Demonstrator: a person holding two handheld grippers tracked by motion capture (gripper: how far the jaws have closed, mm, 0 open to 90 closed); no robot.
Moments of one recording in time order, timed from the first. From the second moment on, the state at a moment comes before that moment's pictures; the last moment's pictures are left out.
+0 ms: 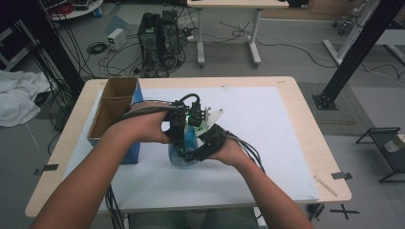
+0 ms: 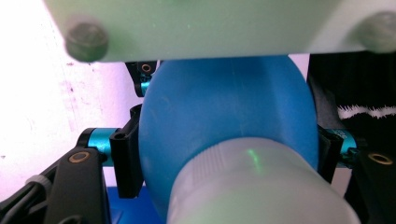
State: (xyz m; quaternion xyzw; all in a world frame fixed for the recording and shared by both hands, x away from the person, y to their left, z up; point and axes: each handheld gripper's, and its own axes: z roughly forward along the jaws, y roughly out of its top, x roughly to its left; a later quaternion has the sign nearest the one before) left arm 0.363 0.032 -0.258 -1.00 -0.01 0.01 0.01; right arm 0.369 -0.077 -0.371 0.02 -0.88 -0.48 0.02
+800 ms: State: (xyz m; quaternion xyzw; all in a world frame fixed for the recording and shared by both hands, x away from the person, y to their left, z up) left arm 0.357 0.025 -0.256 -1.00 -0.03 0.01 0.03; right arm 0.370 -0.075 -0.370 0.04 -0.87 -0.49 0.01
